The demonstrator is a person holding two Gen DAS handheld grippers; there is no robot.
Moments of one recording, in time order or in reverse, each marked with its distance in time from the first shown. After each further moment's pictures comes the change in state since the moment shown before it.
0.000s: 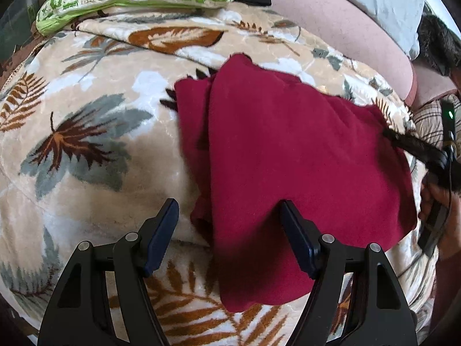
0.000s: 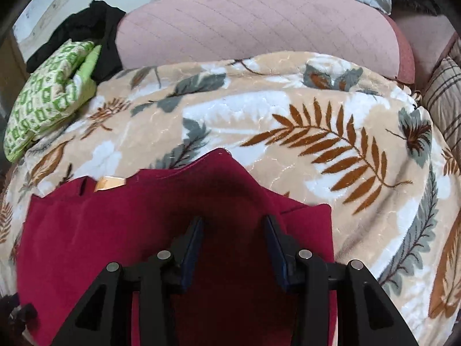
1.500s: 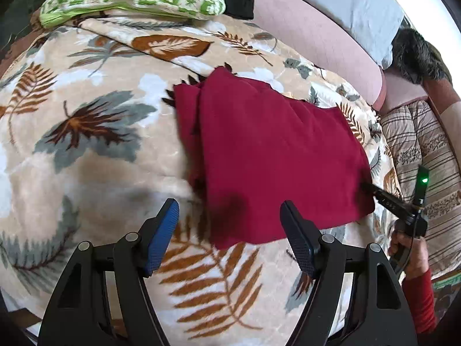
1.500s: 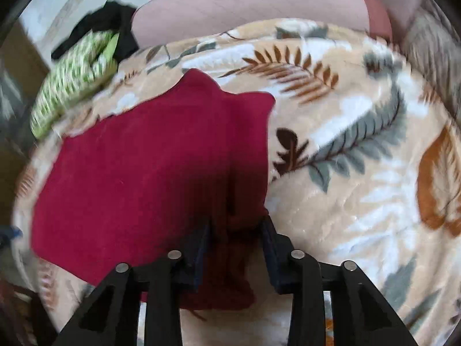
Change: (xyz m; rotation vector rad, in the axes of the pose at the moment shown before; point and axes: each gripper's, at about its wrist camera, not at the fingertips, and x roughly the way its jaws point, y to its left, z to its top) left arm -0.052 0.005 -0.015 -0.008 0.007 -0.146; right arm -0.055 -0.035 -0.085 -0.072 0.048 0.031
